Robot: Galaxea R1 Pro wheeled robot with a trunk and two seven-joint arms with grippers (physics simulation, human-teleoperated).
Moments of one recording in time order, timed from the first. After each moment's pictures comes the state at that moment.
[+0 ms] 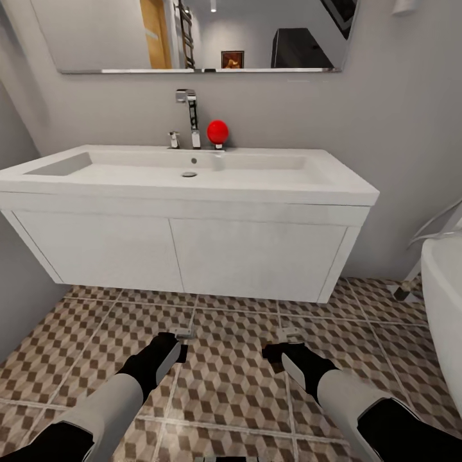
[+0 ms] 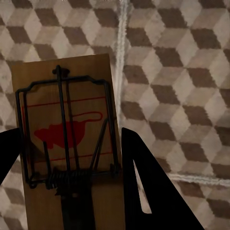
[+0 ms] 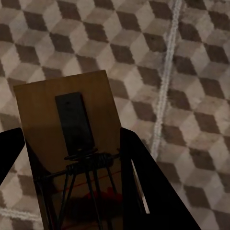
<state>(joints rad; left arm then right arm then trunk) -0.78 -0.08 -0.26 -0.45 0.24 0.61 0.31 -0.86 0.08 0.48 -0.19 -0.41 0.25 -0.11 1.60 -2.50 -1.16</state>
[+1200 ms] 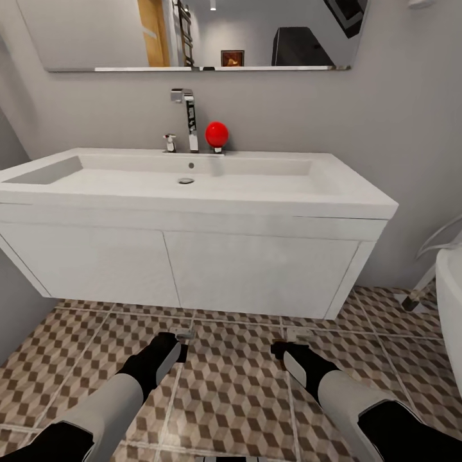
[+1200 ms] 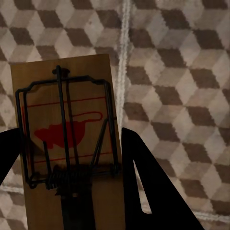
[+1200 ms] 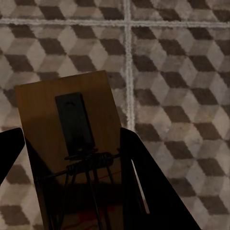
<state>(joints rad) -0.78 -0.08 -0.26 -0.45 0.24 0.61 0.31 -0.85 0.09 0.34 -0.18 -0.42 0.19 -0.27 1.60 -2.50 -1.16</state>
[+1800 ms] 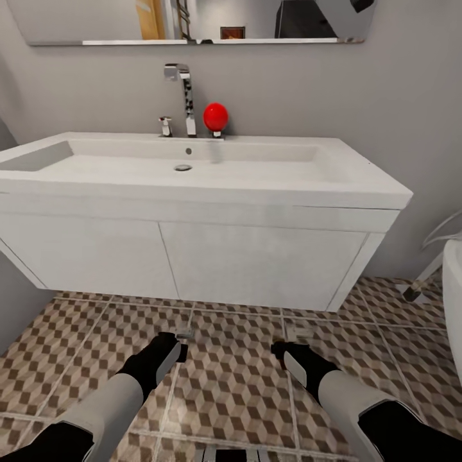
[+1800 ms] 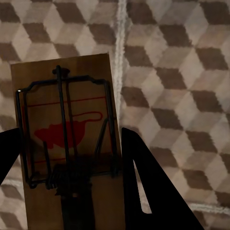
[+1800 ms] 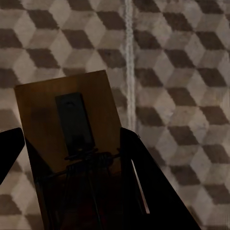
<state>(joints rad) -0.78 -0.08 -0.26 -0.45 0.24 0.61 0.31 -0.85 0.08 0.34 -0.18 -0.42 0.19 -0.27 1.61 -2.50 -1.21</state>
